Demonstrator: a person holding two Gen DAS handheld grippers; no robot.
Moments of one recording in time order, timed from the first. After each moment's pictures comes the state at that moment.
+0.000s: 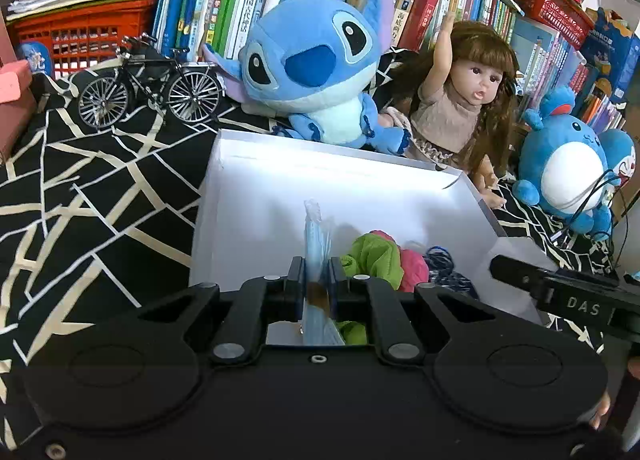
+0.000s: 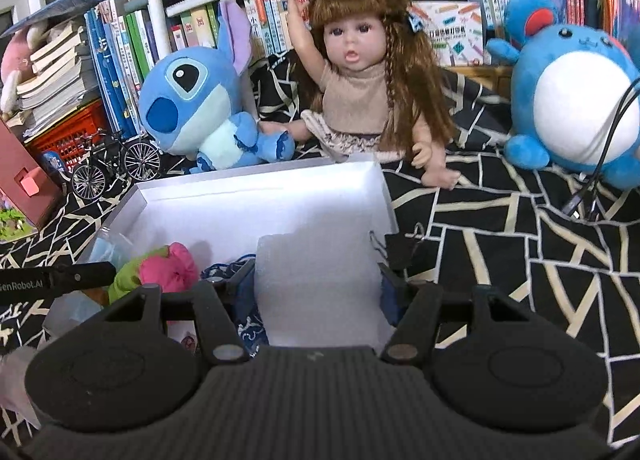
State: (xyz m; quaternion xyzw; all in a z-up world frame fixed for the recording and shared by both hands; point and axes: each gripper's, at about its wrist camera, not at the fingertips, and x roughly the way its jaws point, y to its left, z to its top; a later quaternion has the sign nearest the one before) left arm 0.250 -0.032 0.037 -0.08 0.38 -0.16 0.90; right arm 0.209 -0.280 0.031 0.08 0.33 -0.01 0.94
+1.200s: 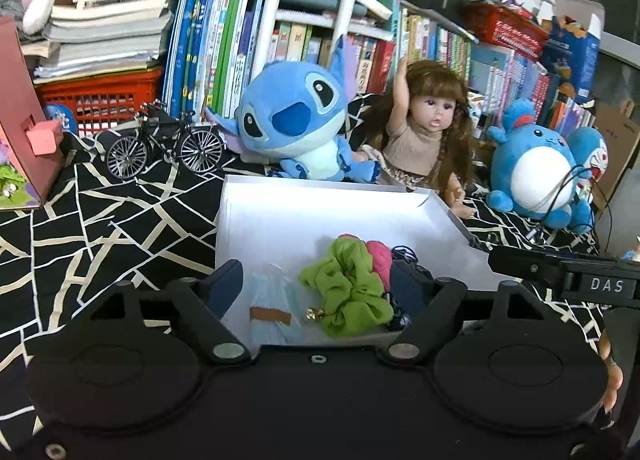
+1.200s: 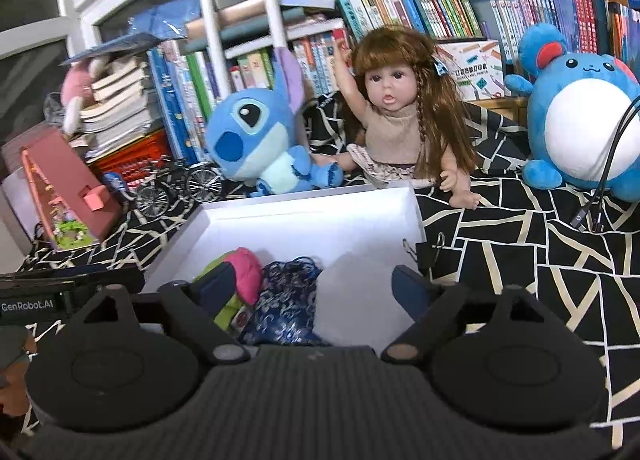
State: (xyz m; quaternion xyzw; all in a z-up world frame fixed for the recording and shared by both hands) left arm 0.169 -0.017 0.073 -0.05 0.30 -0.17 0.94; right arm 0.150 -0.275 0.061 0.10 0.27 0.06 0.96
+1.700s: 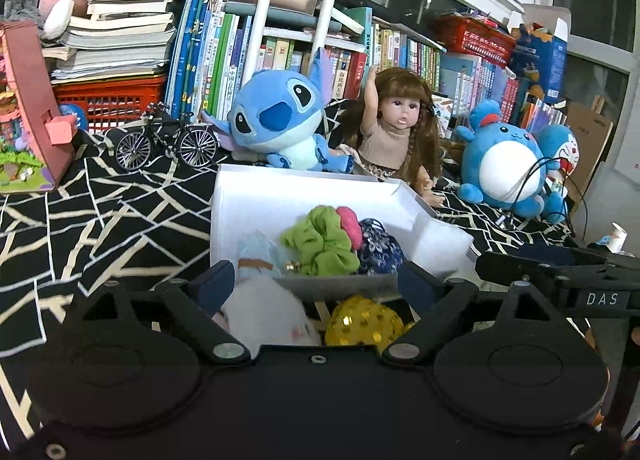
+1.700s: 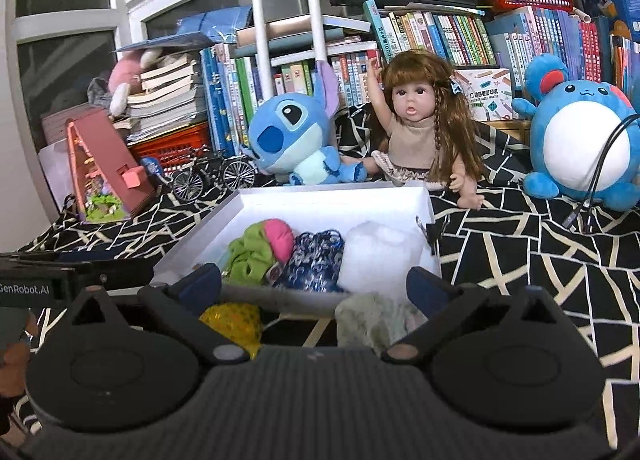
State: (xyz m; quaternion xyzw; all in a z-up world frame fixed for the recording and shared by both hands) left arm 0.085 -0.008 0.064 -0.05 0.26 -0.19 0.94; right arm 0.081 -0.262 0.052 0.06 0.23 0.09 0.97
